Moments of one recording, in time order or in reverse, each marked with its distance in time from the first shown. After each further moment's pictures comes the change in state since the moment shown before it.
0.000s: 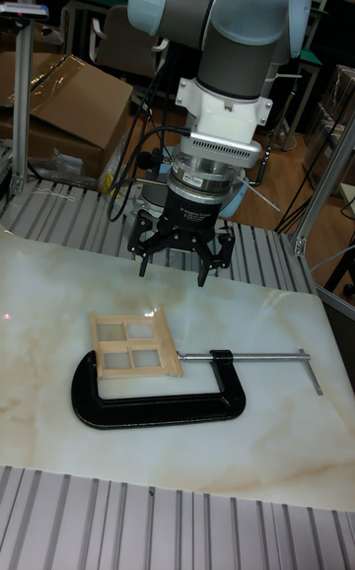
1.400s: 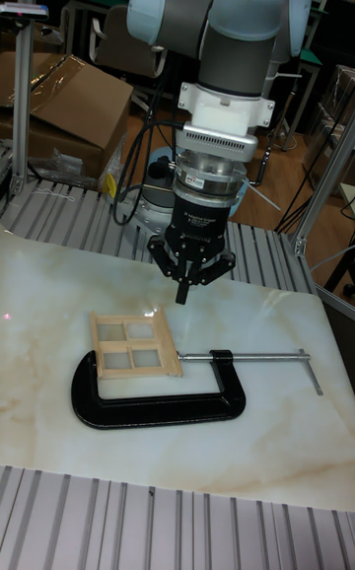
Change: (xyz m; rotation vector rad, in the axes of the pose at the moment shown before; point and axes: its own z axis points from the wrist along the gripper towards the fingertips) arm -0.030 0.019 0.002 -0.066 -0.115 0.165
